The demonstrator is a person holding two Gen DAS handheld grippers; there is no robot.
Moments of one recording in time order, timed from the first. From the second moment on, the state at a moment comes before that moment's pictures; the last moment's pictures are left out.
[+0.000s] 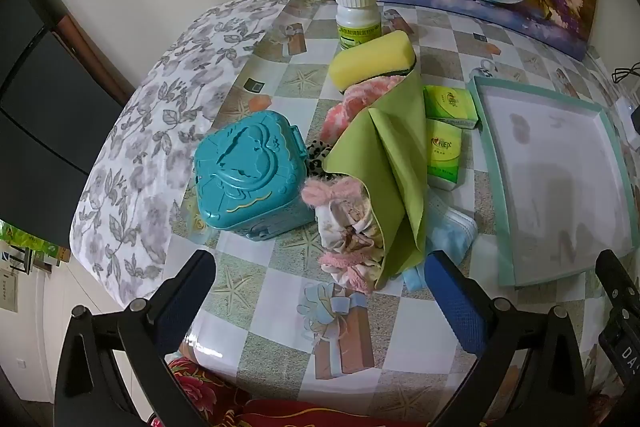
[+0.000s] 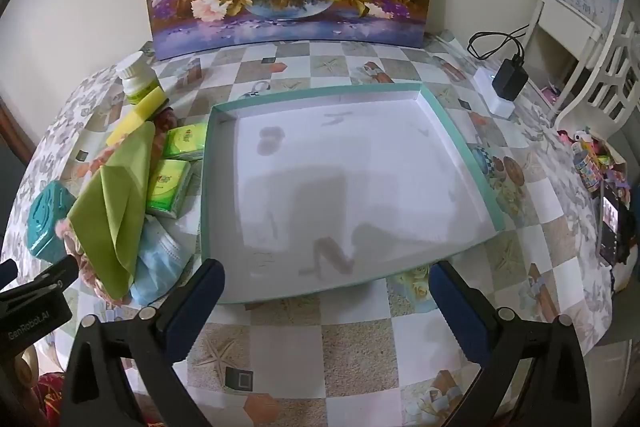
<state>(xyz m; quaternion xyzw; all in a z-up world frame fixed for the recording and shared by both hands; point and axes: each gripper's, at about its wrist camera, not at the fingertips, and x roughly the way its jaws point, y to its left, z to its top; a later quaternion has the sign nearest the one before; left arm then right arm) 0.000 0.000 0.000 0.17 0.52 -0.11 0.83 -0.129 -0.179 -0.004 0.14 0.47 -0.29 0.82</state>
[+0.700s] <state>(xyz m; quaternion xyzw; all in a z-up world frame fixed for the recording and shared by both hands) 0.000 0.000 0.000 0.17 0.52 -0.11 0.83 -0.128 -0.177 -0.004 0.13 0.47 -0.29 0.82</state>
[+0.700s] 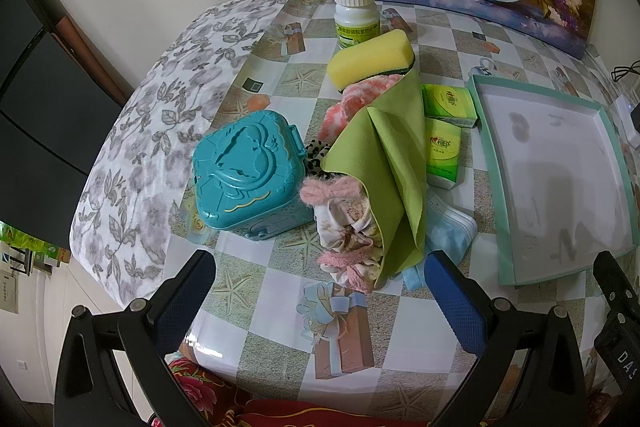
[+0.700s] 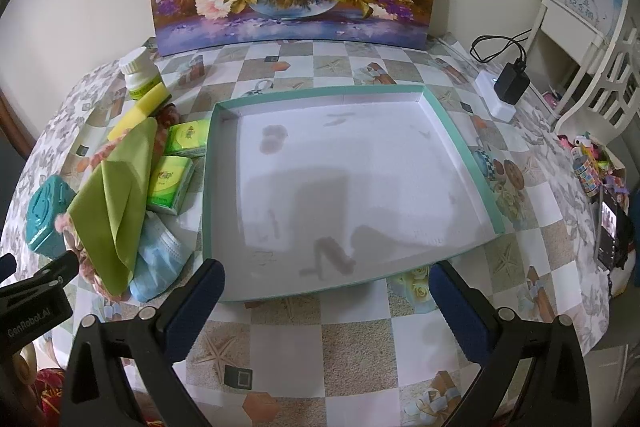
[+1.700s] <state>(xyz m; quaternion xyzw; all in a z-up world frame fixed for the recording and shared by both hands) 0.000 0.001 0.000 0.16 0.52 -0.10 0.83 -0.127 -0.174 -0.007 0.13 0.47 -0.29 0.82</state>
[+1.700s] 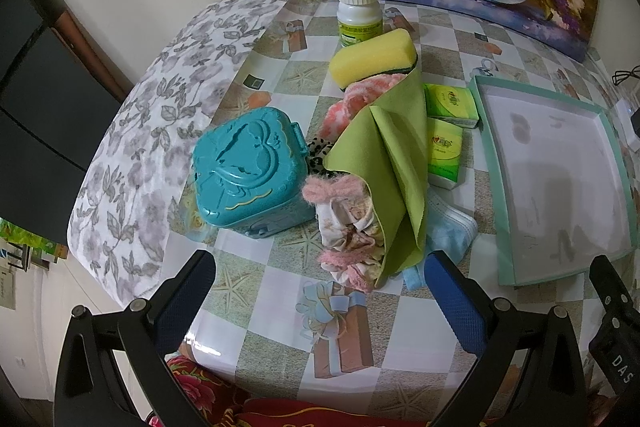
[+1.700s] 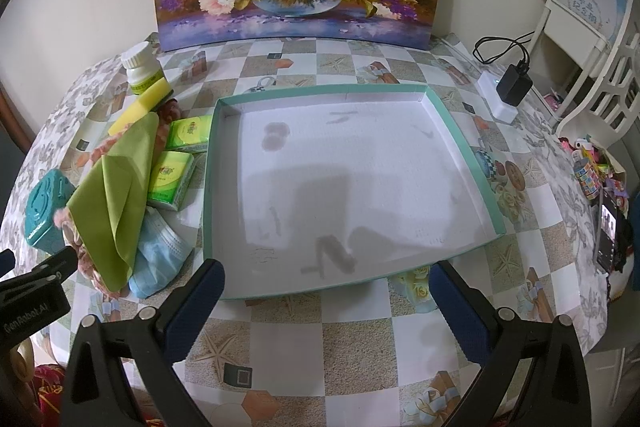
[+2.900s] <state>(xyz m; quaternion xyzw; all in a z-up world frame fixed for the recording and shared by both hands) 0.046 0.085 -0.027 -0.08 0.59 -0.03 0.80 -0.023 -0.081 -0.034 0.08 0.47 -0.02 0.88</state>
